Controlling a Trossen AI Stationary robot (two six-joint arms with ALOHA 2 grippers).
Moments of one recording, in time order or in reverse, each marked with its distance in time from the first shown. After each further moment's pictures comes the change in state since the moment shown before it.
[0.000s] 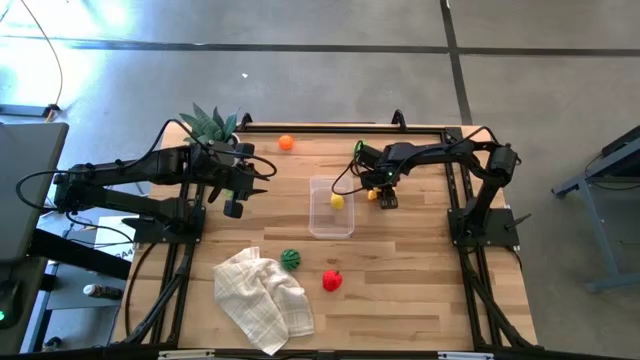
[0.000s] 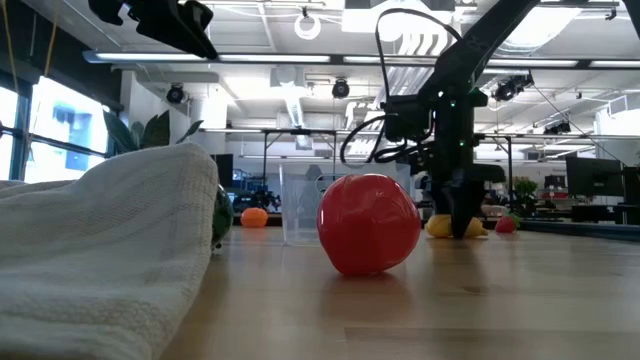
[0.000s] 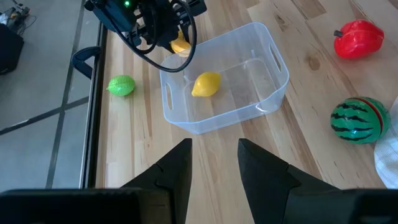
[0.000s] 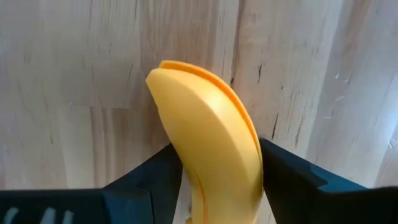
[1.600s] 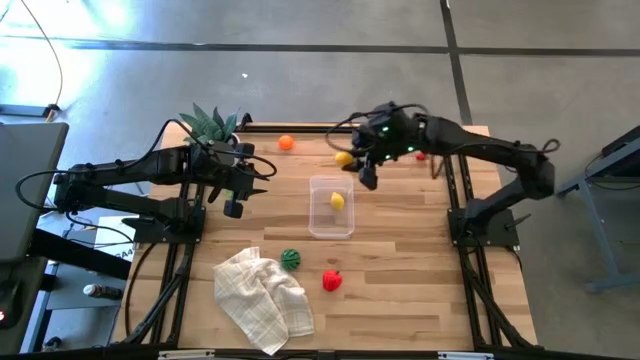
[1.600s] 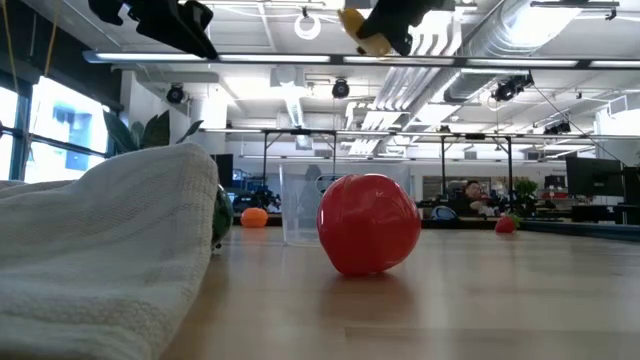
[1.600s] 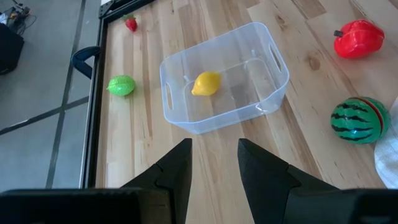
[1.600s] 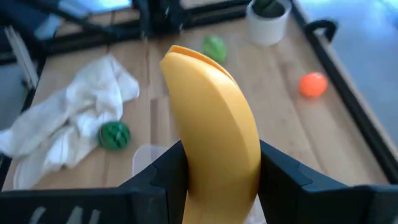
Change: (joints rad) left arm 0.000 0.000 0.000 0.000 0.000 0.000; right arm 0.137 -0.318 0.465 -0.006 -0.167 0.482
